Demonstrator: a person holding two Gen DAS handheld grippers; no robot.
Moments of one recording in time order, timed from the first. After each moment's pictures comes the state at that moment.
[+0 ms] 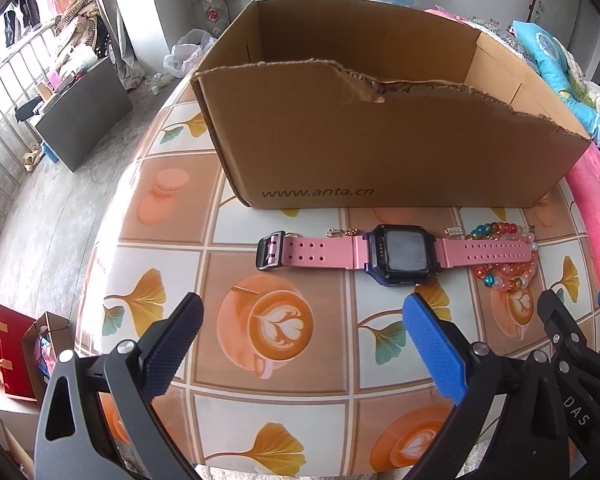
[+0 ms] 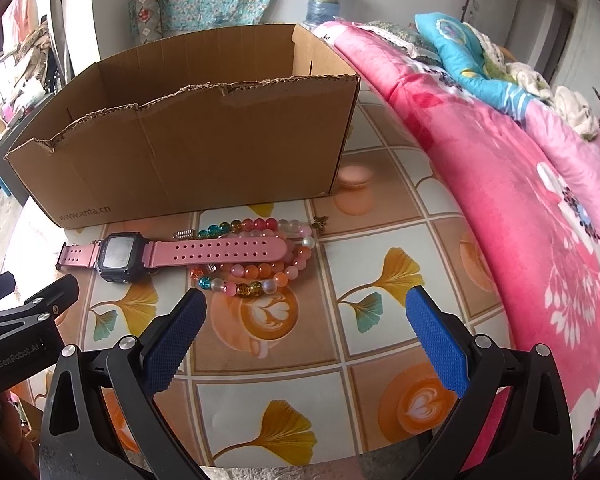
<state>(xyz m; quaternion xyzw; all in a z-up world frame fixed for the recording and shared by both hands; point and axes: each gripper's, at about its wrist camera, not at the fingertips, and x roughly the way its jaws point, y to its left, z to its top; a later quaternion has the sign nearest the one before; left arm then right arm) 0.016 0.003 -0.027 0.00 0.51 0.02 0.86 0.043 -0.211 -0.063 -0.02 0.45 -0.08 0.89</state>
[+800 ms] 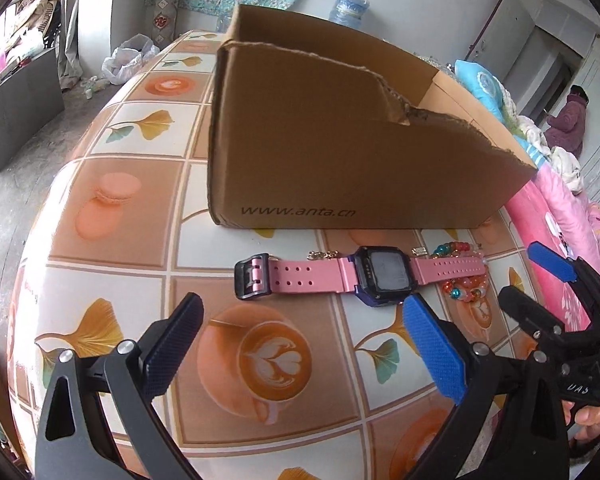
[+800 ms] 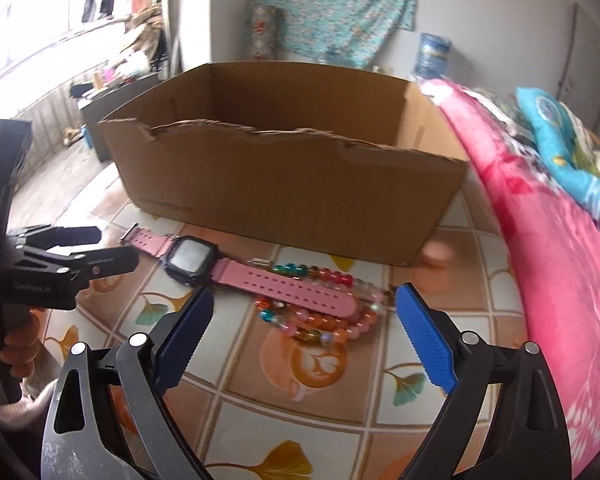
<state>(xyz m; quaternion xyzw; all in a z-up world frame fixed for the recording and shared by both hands) 0.023 0.058 -0.048 -0.10 0.46 -0.13 0.87 0.054 -0.180 -0.056 -0.11 0.38 0.16 0.91</state>
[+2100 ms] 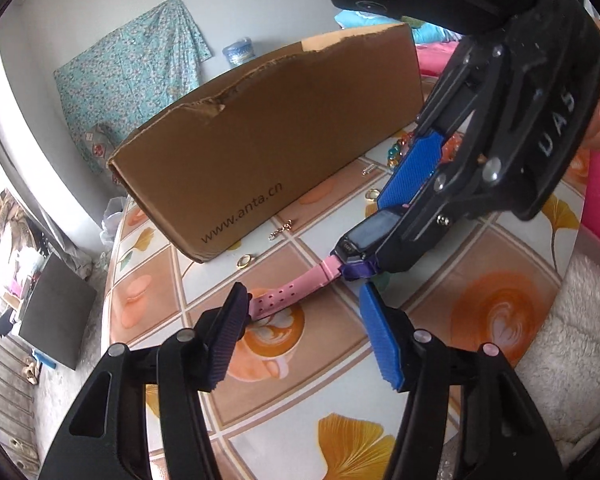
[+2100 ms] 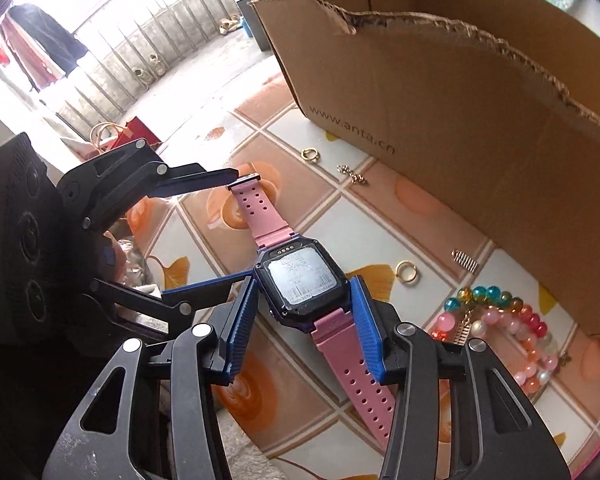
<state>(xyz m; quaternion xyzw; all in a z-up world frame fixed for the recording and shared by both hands) -0.054 0.000 -0.069 0.26 0.32 -0.18 0.89 0.119 -0.112 -0.085 -0.11 0.55 0.41 0.72</state>
